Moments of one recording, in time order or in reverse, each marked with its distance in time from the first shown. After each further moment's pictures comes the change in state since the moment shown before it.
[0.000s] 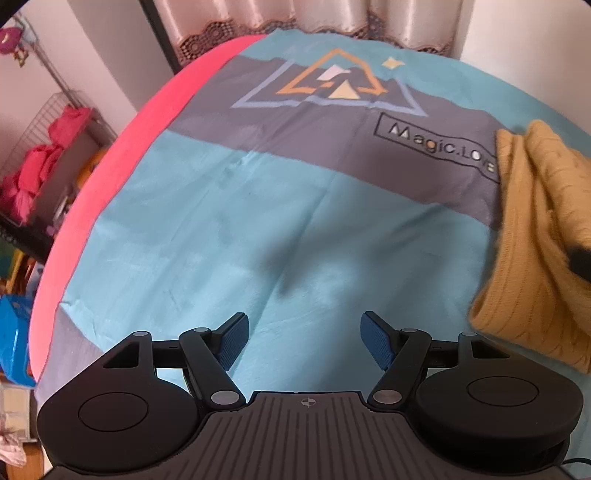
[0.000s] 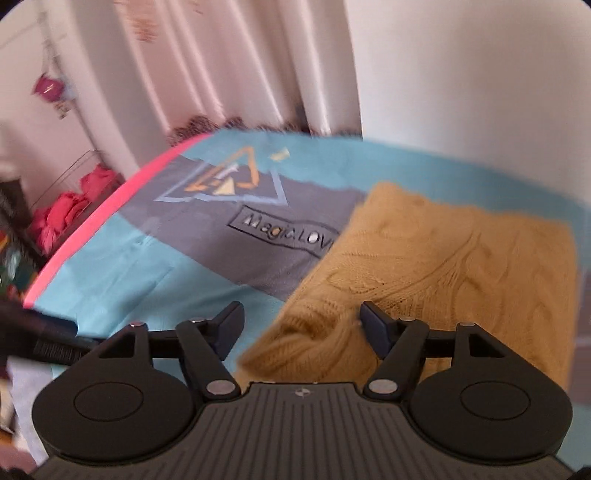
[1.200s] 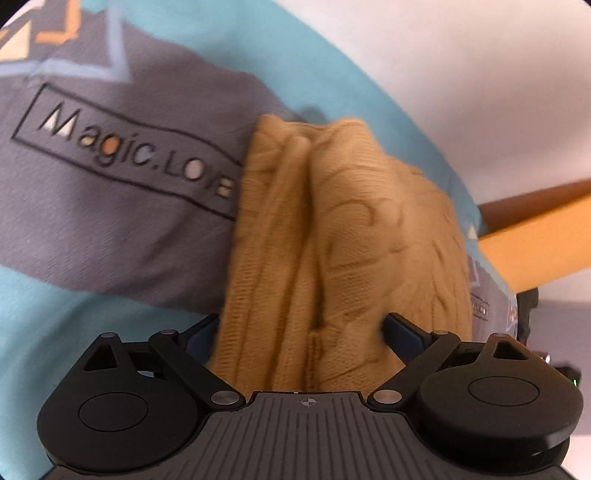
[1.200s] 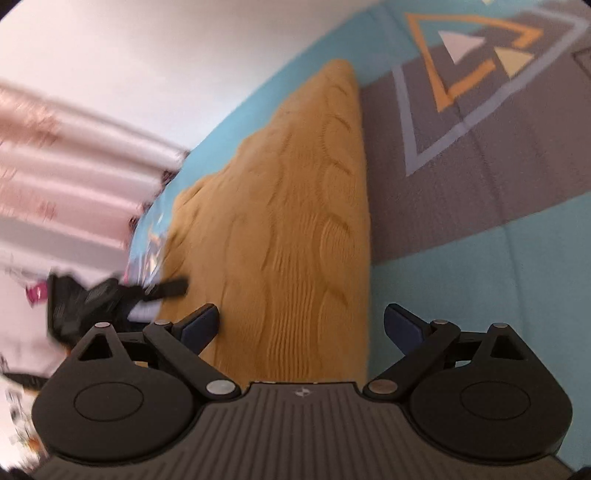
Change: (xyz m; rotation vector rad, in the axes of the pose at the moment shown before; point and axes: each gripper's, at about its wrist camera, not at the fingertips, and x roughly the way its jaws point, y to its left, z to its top) left arm 0.096 -0.121 0.092 0.031 0.226 -0.815; right arm -0.023 -0.214 -0.073 0.839 0.117 0.175
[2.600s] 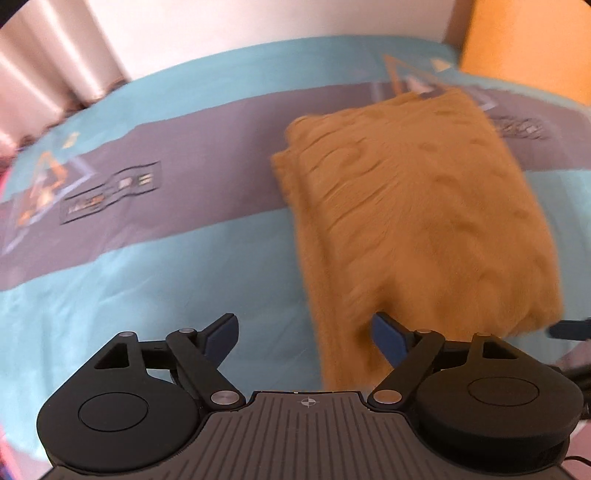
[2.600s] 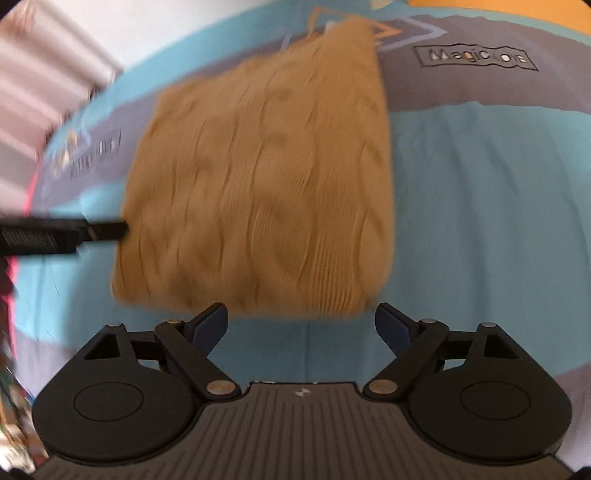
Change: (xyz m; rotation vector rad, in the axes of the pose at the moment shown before) left arm 0.003 -0.207 -0.163 0.511 0.033 0.622; right arm -0.133 -0.013 -0.122 -0.229 0.090 -0.440
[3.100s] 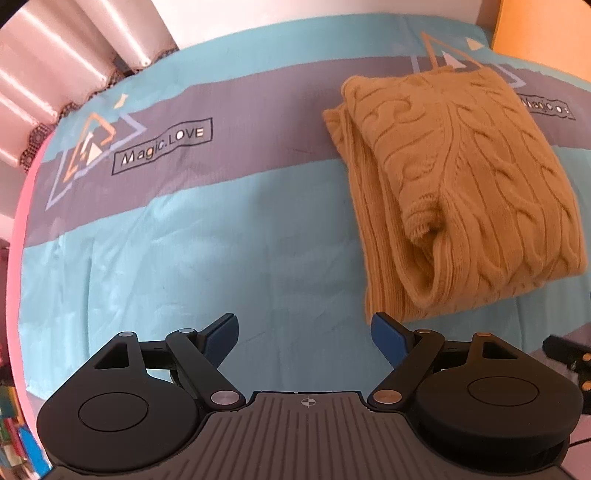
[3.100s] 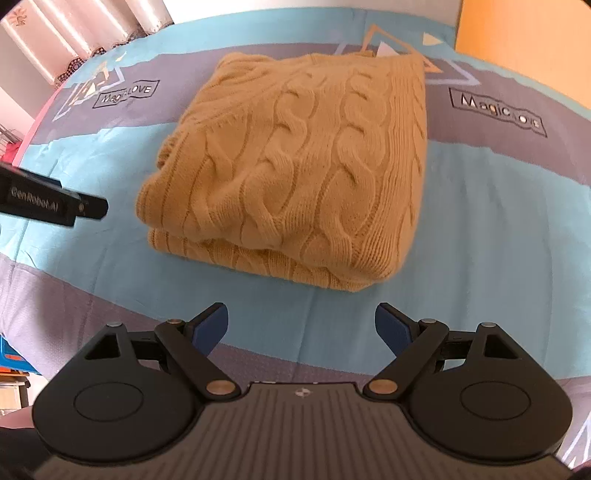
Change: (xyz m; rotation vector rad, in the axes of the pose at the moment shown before) left arm -0.019 0.014 -0.036 -0.045 0.062 0.076; right arm -0.039 0.039 -0.027 -0.221 -0.012 -0.096
